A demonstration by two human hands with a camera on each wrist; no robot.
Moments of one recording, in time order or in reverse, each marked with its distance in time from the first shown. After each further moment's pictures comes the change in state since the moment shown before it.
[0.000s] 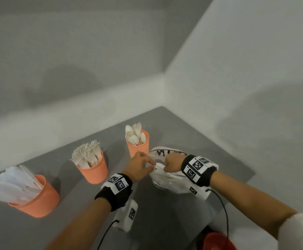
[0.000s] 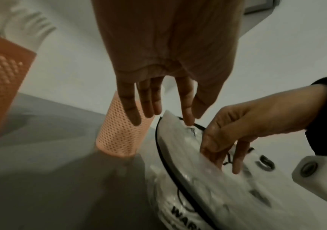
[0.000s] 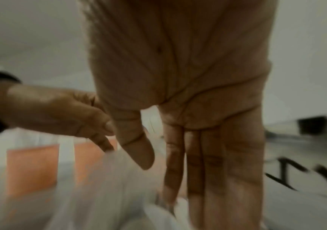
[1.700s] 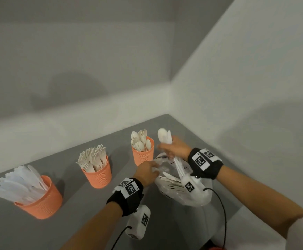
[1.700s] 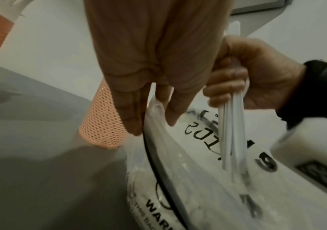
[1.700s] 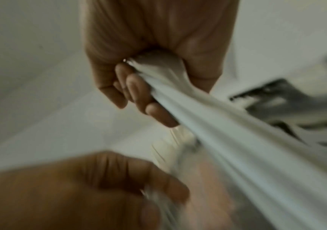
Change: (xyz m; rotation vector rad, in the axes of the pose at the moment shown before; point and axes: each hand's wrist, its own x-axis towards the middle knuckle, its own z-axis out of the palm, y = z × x) left_hand 0.007 0.016 0.008 -0.127 0.058 -0.144; right_hand -0.013 -0.013 -0.050 0.957 0.379 -0.234
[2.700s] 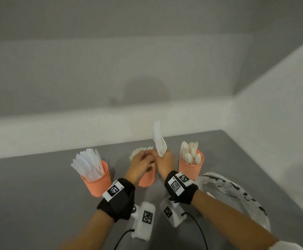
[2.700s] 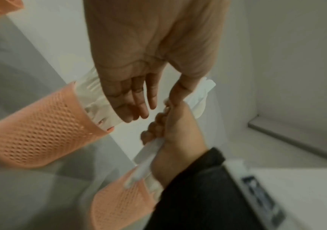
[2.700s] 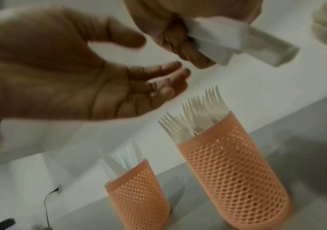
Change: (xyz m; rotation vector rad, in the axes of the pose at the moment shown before) left_hand -0.068 -0.038 -0.116 -0.785 0.466 -0.225; right_hand 0.047 -0.052 0.175 0.240 0.177 -0.183
